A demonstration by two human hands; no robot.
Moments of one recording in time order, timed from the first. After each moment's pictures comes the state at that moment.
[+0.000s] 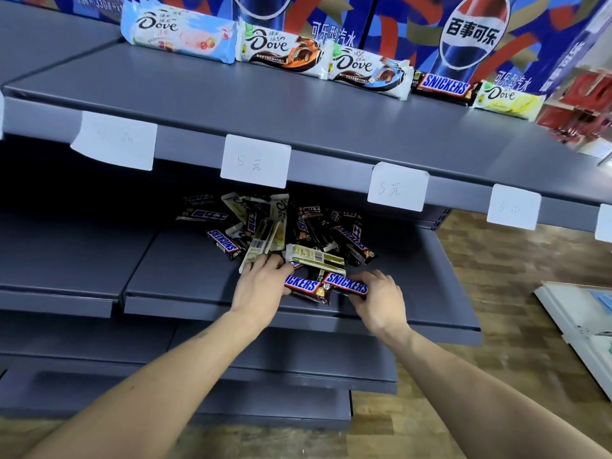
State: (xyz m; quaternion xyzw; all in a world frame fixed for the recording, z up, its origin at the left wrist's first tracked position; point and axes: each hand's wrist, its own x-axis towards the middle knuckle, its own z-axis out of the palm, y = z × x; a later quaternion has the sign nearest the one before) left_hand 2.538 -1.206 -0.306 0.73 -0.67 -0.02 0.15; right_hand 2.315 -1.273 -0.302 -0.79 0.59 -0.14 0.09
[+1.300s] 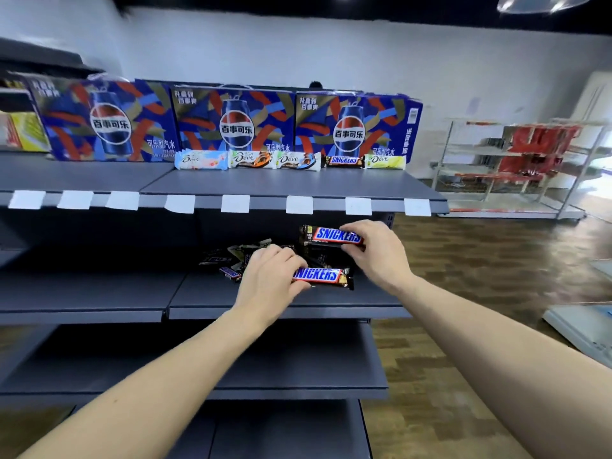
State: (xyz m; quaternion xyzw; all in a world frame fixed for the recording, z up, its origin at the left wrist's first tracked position) left_hand 2.421 -1.022 -0.131 0.59 -0.72 0.23 0.30; right_hand 2.217 -1.123 -0.097 -0.83 0.44 -0.35 -0.01
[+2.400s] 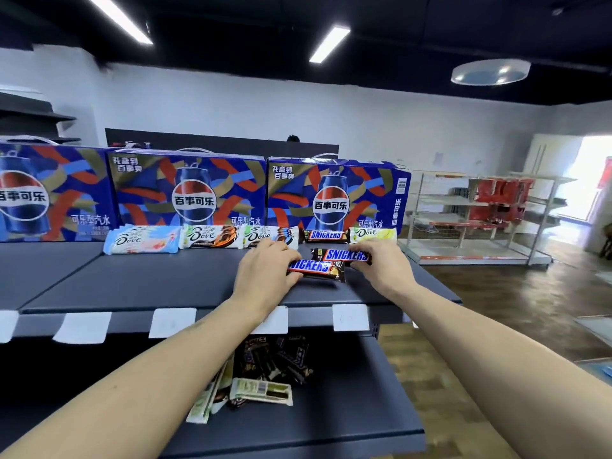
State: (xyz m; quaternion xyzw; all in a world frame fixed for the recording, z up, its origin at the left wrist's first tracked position) left_hand 2.444 -1.242 -0.014 0.61 -0.70 0.22 0.31; right_hand 2.220 -1.338 -0.009 -0.80 0.50 -0.32 -0.03
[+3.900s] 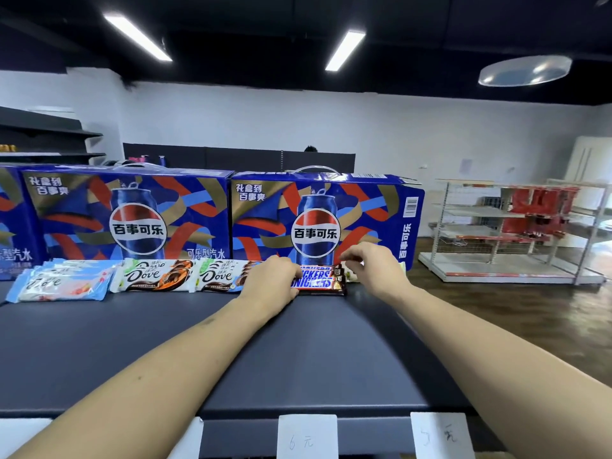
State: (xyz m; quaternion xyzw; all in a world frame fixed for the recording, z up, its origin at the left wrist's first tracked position) left_hand 2.408 -1.424 0.002 0.67 -0.71 0.15 0.17; right_hand 2.208 -1.516 0.008 -0.84 0.43 -0.34 0.03
